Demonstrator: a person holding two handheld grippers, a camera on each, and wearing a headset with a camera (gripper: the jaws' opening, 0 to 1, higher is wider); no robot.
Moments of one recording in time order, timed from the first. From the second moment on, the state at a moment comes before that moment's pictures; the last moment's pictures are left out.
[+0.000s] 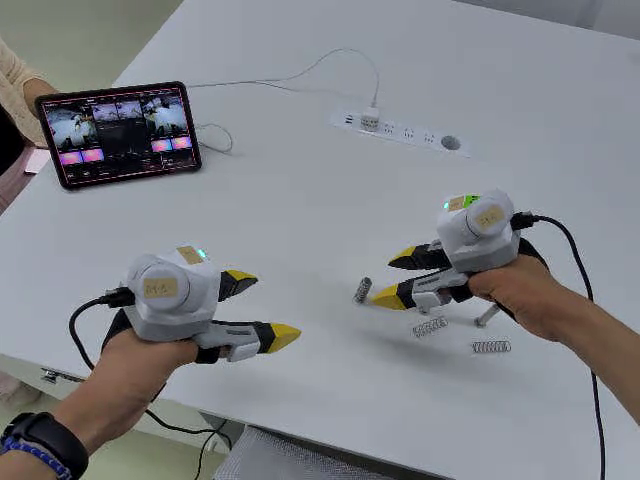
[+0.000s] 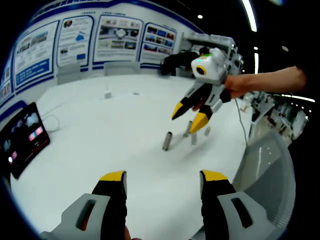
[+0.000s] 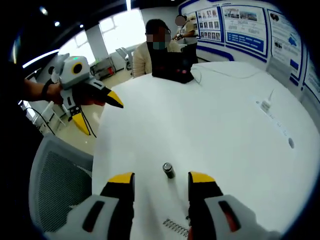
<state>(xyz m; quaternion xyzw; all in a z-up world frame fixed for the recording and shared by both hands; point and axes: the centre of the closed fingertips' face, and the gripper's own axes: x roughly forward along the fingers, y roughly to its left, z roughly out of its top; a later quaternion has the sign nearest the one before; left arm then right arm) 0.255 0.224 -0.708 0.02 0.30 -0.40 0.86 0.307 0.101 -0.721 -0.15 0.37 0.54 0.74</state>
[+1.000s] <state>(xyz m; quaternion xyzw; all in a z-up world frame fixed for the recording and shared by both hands) 0.265 0.199 -0.707 0.03 0.30 -0.42 0.86 0.285 0.044 -0.705 -0.06 0.35 0.46 0.82</state>
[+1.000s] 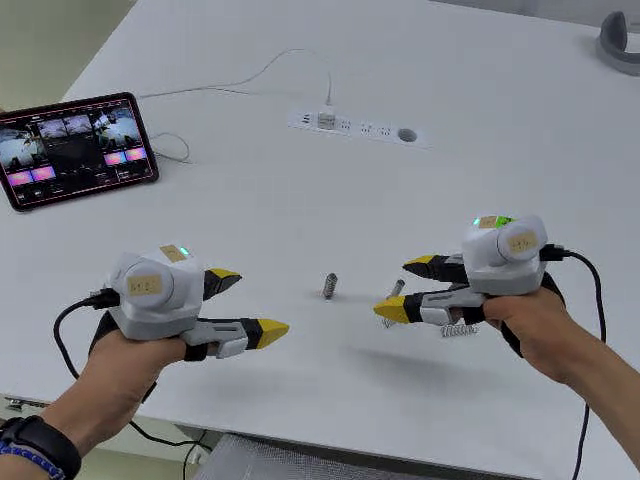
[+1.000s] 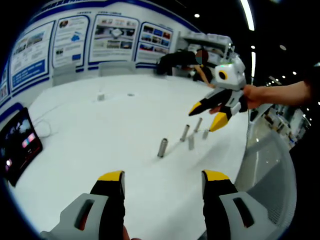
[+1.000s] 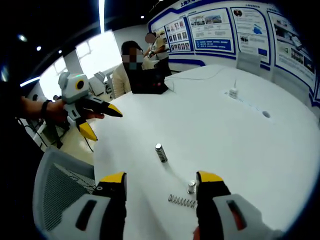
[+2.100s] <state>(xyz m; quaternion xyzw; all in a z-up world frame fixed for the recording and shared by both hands) 0.265 0.154 -0.708 0.04 0.31 -0.46 0.83 0.233 -0.031 -0.723 0.03 0.36 0.36 0.86</state>
